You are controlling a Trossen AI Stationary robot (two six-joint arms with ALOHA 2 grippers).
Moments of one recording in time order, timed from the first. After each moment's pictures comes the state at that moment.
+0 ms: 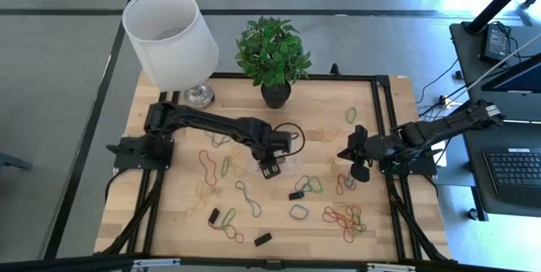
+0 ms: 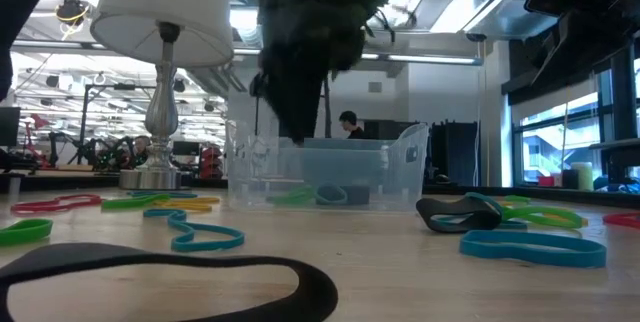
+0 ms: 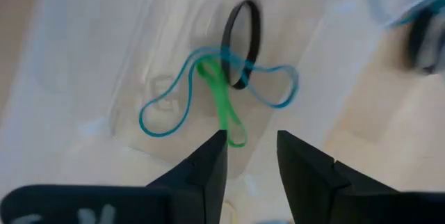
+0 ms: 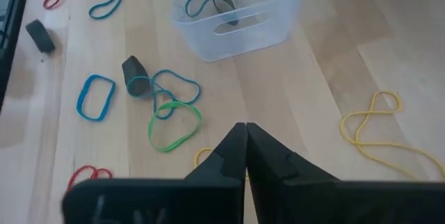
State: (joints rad) left arm -0.04 1.97 1.61 -0.96 0.02 -0.51; right arm 0.31 0.73 0.54 -0.60 0.24 0.49
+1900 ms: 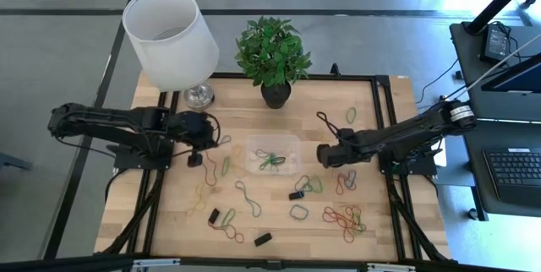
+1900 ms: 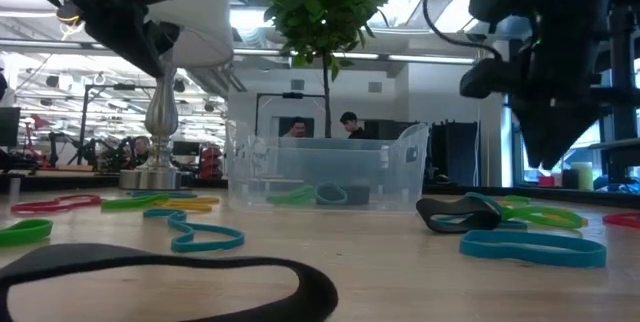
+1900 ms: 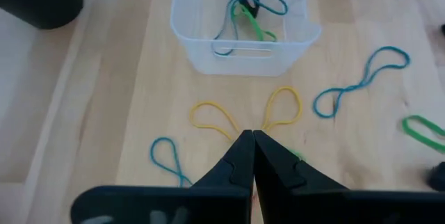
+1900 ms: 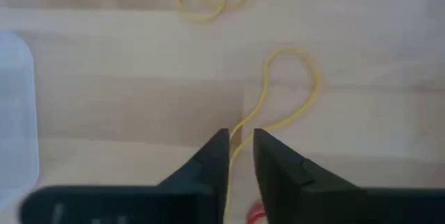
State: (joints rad) left arm 0.02 0.82 0.66 -0.68 0.02 -0.06; right arm 0.21 1.41 0.79 -0.87 0.23 1.76
